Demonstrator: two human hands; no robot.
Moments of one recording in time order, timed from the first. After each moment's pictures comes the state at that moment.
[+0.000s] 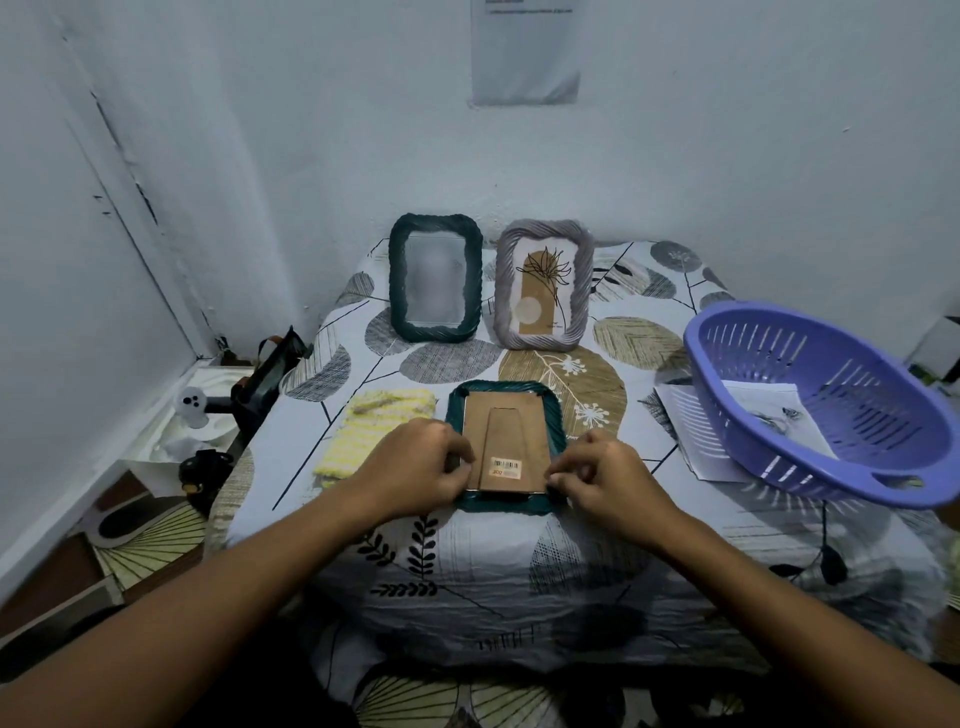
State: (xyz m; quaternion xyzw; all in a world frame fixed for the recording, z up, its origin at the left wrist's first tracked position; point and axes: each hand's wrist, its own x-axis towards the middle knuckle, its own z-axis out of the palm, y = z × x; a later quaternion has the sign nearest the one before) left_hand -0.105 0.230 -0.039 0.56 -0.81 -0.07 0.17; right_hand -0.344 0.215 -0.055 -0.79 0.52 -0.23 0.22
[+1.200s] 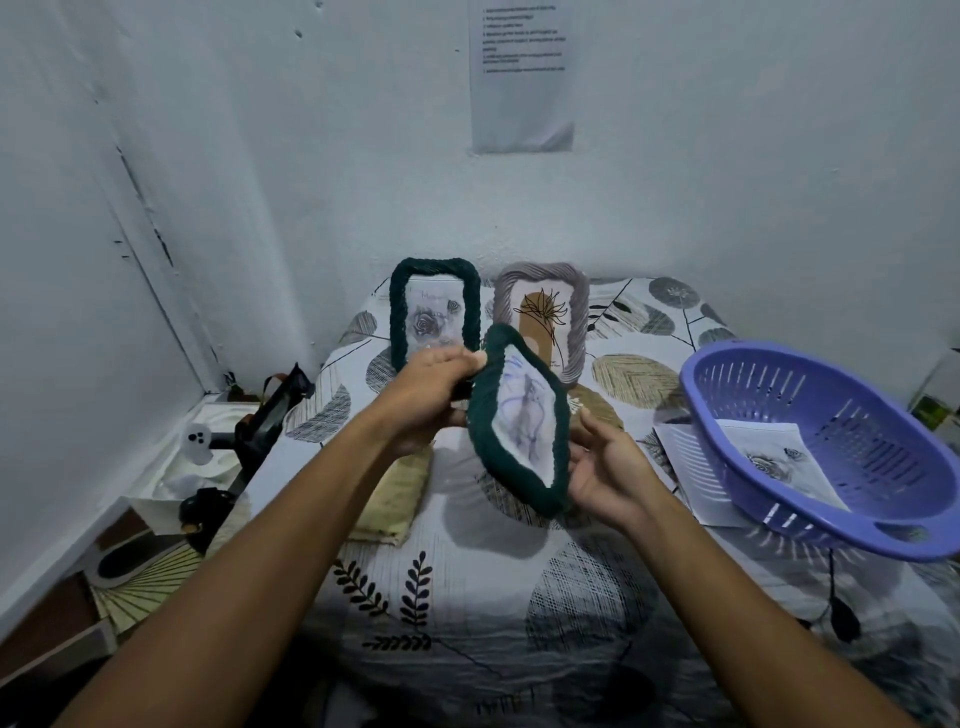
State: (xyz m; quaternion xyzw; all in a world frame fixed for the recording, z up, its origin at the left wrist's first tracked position) left_hand -0.134 0.189 0.053 0.48 -0.48 -0.55 0.48; right_hand -0.325 0.171 -0.022 -0.19 0.36 -0.45 0.80
